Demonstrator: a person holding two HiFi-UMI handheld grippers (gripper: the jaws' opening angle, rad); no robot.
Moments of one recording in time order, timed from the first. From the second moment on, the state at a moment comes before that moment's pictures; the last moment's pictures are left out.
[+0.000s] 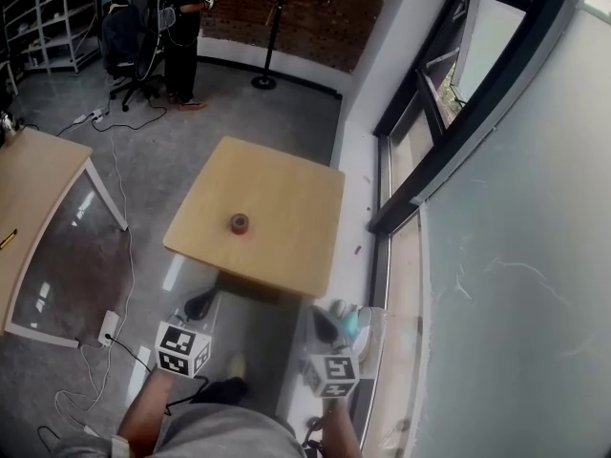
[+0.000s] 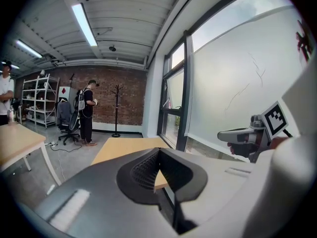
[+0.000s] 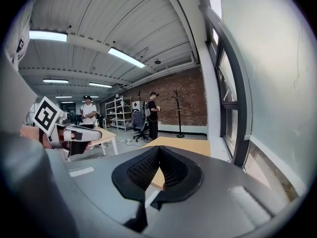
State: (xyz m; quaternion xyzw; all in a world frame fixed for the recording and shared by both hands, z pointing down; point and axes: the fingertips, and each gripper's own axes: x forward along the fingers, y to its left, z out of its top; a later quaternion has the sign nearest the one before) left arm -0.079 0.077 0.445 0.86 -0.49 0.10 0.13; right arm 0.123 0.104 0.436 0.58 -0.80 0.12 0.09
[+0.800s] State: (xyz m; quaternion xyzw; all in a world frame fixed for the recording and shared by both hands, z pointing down) left arm -0.091 -0.029 0.473 0.85 -0.50 0.11 0.13; right arm 0.099 -0.015 0.464 0.56 -0.81 0.12 0.11
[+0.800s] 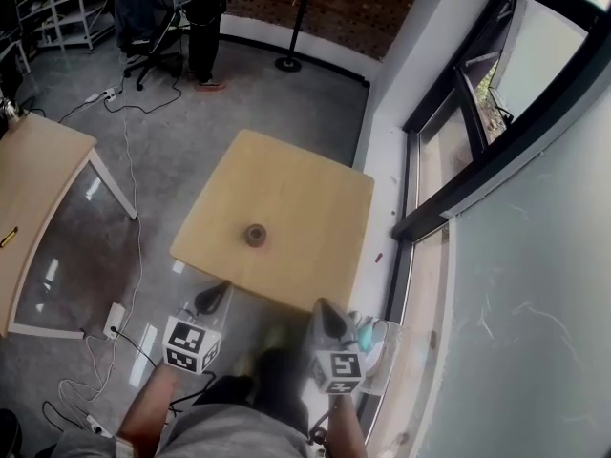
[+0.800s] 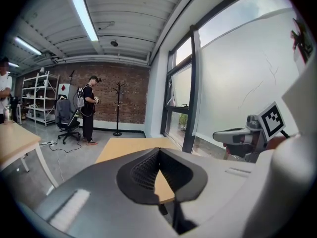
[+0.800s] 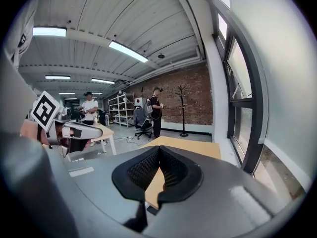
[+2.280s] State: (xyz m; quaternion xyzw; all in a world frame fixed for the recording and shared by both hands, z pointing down) left arm -0.077 -0.162 0.632 0.82 -0.52 0.15 0.17; right arm 0.112 -0.155 0.615 0.52 -0.82 0.18 0.15
